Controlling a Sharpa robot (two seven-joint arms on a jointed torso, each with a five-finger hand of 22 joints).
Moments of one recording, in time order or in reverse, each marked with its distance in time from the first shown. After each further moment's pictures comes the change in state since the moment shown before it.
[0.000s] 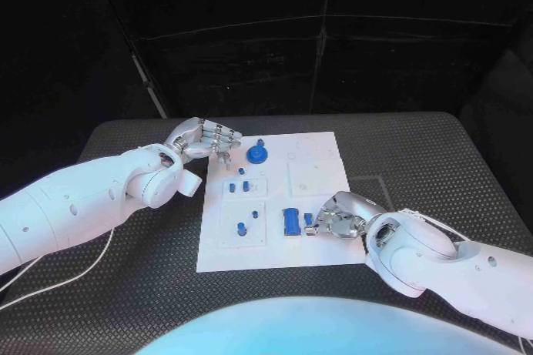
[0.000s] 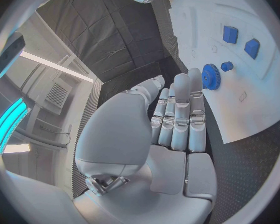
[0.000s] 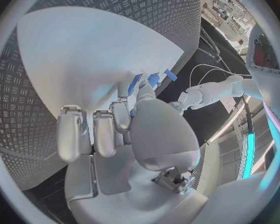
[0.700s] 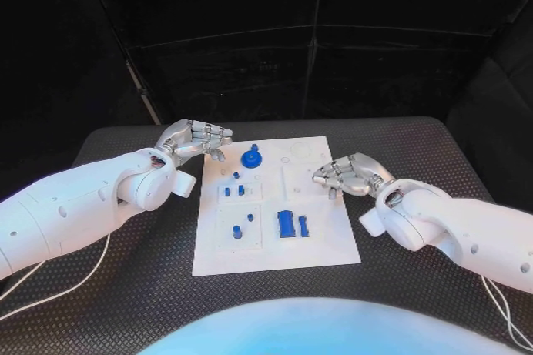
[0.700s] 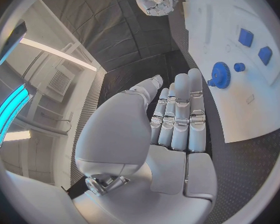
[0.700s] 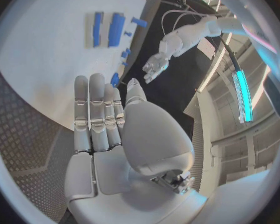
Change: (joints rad) left arm -0.001 0.009 0.000 -0.016 0.138 0.000 0.018; left_hand -0.014 -0.003 -0.027 0.018 0.000 0.000 0.000 0.005 0.000 0.000 0.000 0.016 0.000 -0.056 0.004 -0.048 -0.021 0.000 -0.037 0.008 -0.042 -0.024; right arm 0.087 0.014 0.034 -0.240 0.746 -0.049 0.560; right_hand 0.143 0.049 -0.001 -0.064 0.031 -0.163 0.095 -0.102 -0.043 -0.446 0.094 -0.651 -0.533 -0.269 0.093 -0.804 -0.711 0.125 -0.532 0.081 -0.725 -0.591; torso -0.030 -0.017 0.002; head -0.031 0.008
